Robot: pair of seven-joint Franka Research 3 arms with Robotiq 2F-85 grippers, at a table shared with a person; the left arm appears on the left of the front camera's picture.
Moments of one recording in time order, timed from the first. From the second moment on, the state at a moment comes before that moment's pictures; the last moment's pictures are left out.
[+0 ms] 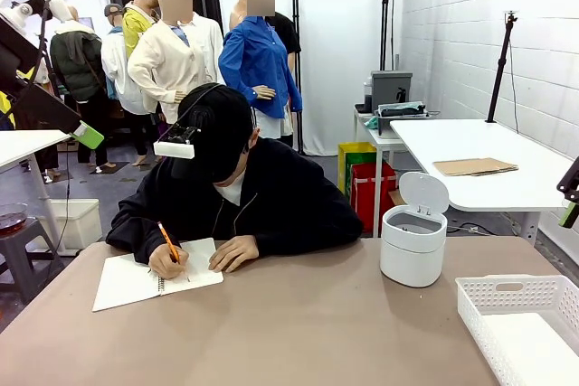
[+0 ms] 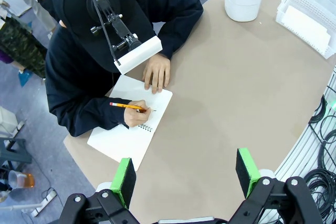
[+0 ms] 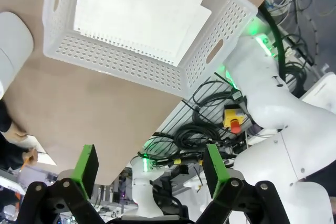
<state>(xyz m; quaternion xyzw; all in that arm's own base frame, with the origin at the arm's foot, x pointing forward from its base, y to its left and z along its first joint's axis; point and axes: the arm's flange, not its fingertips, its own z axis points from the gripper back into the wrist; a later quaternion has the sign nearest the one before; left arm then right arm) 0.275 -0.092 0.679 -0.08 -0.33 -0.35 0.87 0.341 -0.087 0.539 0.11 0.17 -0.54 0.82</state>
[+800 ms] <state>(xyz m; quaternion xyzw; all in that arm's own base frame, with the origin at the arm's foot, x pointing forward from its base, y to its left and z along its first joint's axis) 0.275 -0.092 0.679 -0.08 -0.33 -0.35 0.87 0.341 -0.087 0.540 0.11 0.17 -0.54 0.82</state>
